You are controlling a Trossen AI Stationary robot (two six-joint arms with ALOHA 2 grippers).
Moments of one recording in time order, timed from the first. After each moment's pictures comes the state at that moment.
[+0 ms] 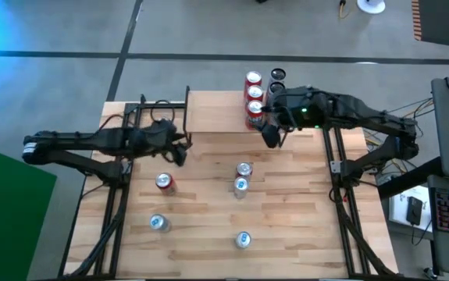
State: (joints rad) left arm 0.03 1.01 0.95 -0.60 -0.43 -0.57; right arm -0.13 1.39 1.70 -0.87 0.20 0.30
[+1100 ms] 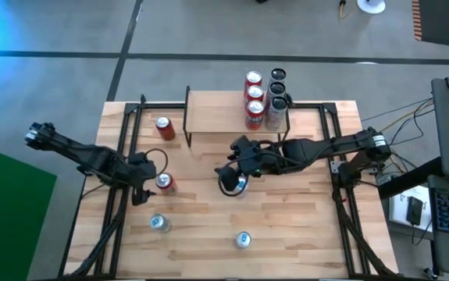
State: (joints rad) left arm -0.39 0.76 0.67 -1.03 -0.17 -0.56; right arm 0.18 1.69 1.70 -0.66 0.34 0.82
